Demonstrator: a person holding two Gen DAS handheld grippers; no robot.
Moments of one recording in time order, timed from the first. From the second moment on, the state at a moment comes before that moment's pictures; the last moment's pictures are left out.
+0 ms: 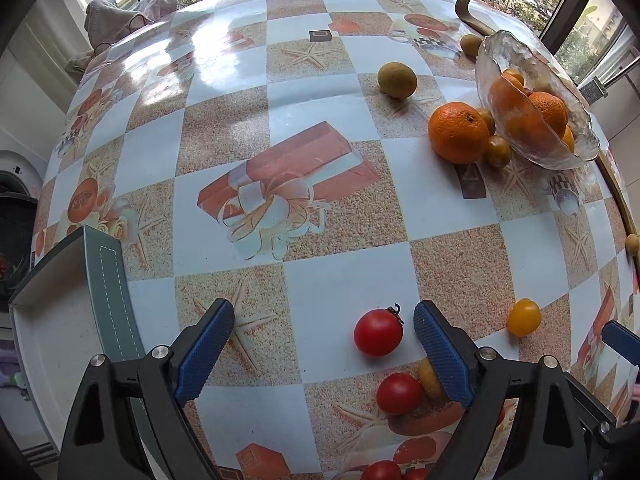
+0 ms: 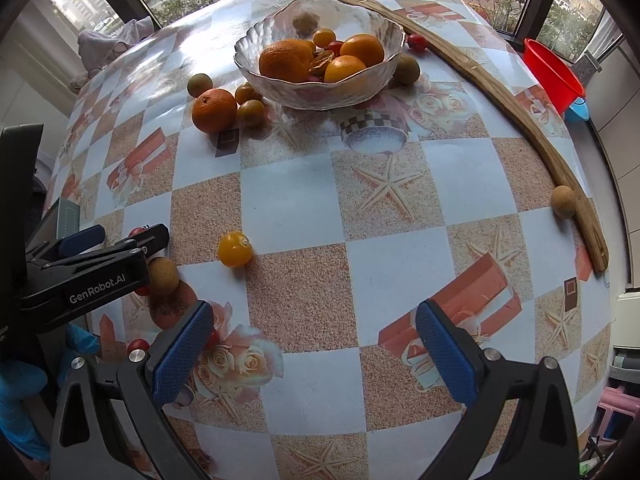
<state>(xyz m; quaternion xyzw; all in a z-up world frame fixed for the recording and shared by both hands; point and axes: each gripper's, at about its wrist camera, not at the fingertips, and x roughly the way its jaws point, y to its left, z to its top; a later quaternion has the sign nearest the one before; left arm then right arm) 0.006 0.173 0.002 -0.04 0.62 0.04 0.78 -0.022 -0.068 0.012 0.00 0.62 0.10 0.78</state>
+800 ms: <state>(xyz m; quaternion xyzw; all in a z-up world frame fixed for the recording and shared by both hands) -0.014 0.184 0.047 -0.10 0.58 -0.01 0.81 -0.011 -0.031 0.018 -0.01 0.60 0.19 0.77</state>
